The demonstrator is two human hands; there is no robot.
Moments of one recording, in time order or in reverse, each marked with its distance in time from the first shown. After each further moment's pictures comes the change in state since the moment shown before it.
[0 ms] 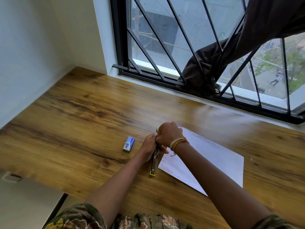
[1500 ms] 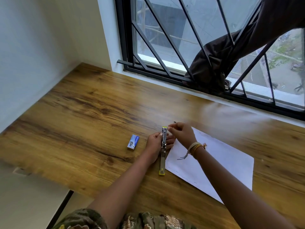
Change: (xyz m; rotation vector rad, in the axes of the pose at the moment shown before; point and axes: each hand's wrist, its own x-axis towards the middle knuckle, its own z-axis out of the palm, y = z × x) left_hand 0.006 -0.006 0.009 -0.321 0.163 -0.059; right_hand 0.005 0.049 0.028 0.849 0.159 0.091
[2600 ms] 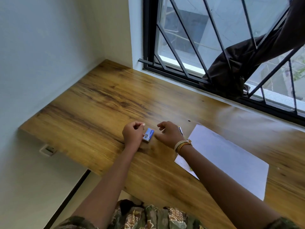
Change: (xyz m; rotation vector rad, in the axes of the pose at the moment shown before) left_hand -0.031 0.043 -0.099 0.531 0.631 0.371; right_hand -0.029 -0.054 0.071 -0.364 -0.246 -0.202
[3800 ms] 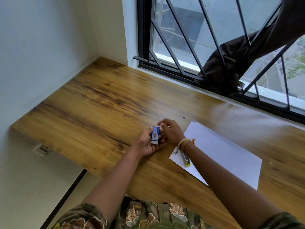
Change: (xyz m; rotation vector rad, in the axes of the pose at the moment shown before) left_hand -0.026 -0.002 0.043 -0.782 -0.767 -0.744; right_hand -0.002 0.024 -0.010 0.325 0.016 0.102
